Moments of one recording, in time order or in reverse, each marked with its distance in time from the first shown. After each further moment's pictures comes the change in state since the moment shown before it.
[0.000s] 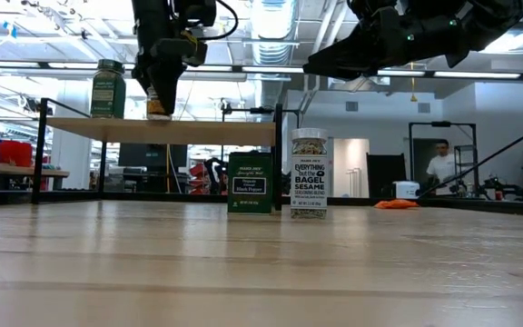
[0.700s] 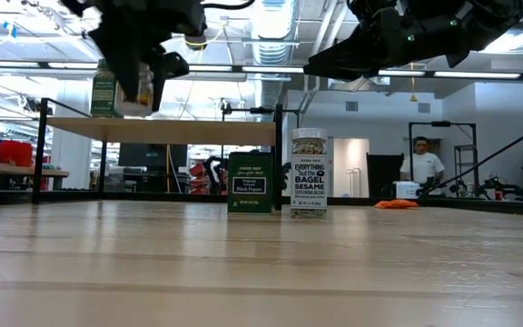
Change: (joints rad) left arm -0.356 -0.009 -0.095 0.090 0.239 0.426; right arm 0.002 0.000 0.000 -0.011 0.000 0.000
